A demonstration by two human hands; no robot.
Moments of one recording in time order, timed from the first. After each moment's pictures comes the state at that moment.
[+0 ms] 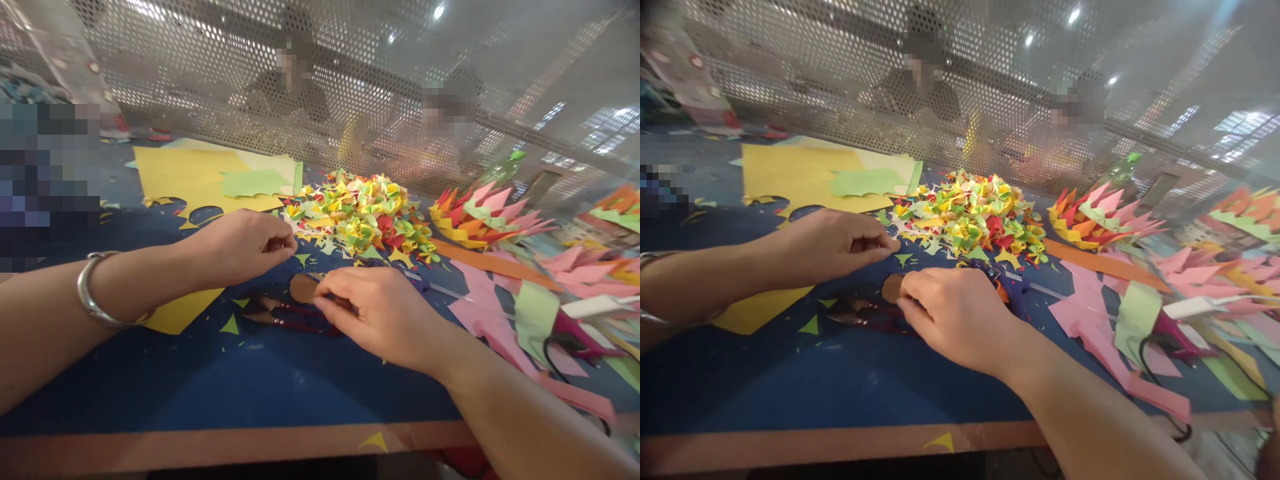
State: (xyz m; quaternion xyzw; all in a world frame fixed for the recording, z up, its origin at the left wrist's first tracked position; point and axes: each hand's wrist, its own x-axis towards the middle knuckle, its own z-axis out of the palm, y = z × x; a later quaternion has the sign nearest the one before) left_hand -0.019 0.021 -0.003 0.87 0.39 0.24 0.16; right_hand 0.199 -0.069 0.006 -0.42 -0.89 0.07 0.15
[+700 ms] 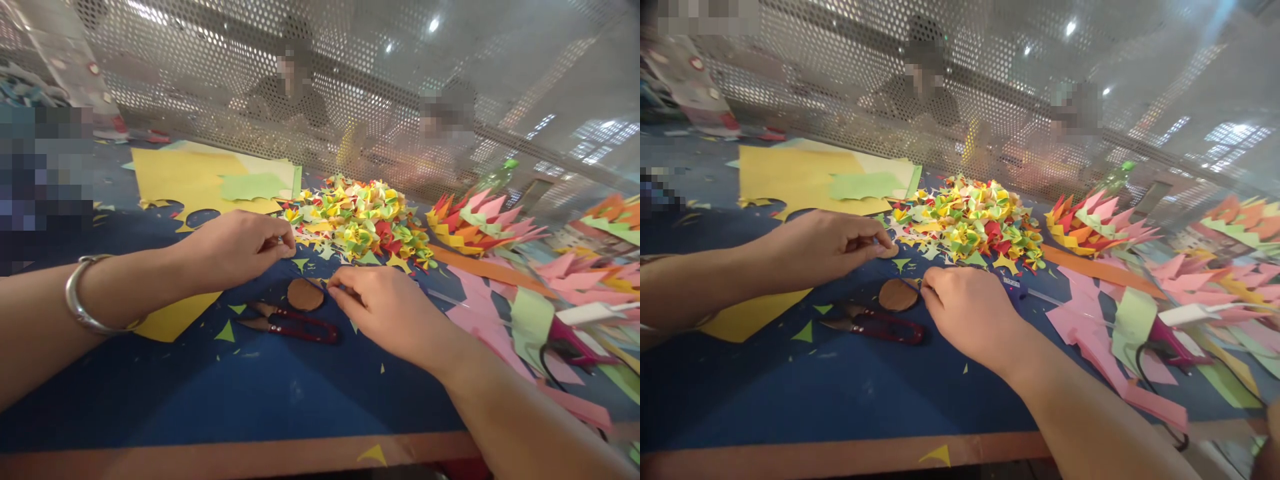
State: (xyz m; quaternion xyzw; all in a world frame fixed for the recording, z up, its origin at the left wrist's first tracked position) left_hand -0.019 0.020 0.002 0.87 0.44 0.21 0.12; right_hand 0.197 -0.061 0.014 -0.58 -0.81 0.06 0.08
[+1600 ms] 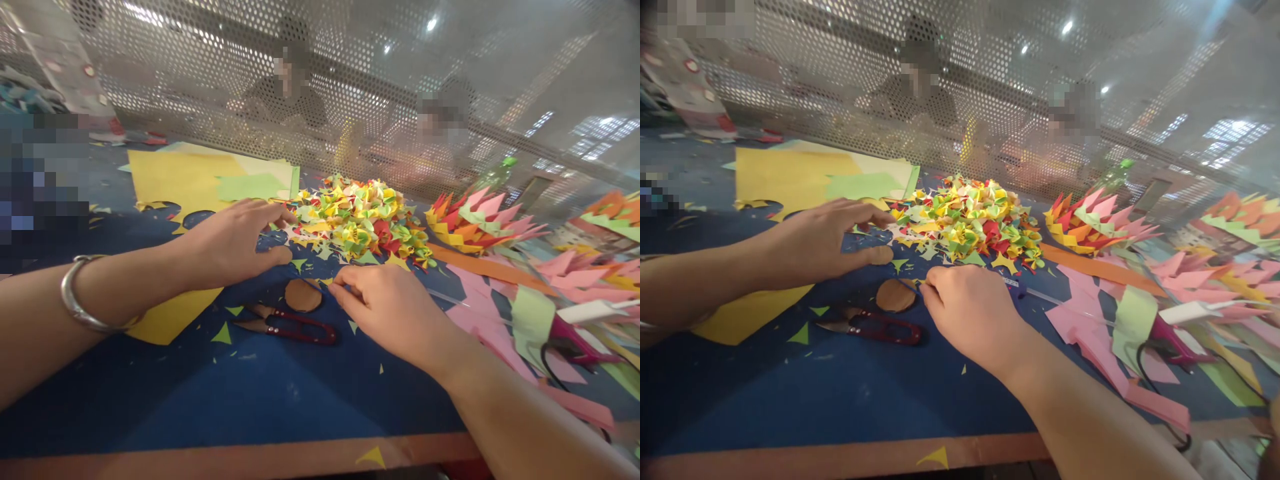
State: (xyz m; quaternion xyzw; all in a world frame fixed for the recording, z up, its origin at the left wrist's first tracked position) left_hand -0.022 0.028 -0.002 0.88 0.41 0.24 0.04; right_hand 0.196 -0.064 0.017 -0.61 -0.79 0.03 0.07
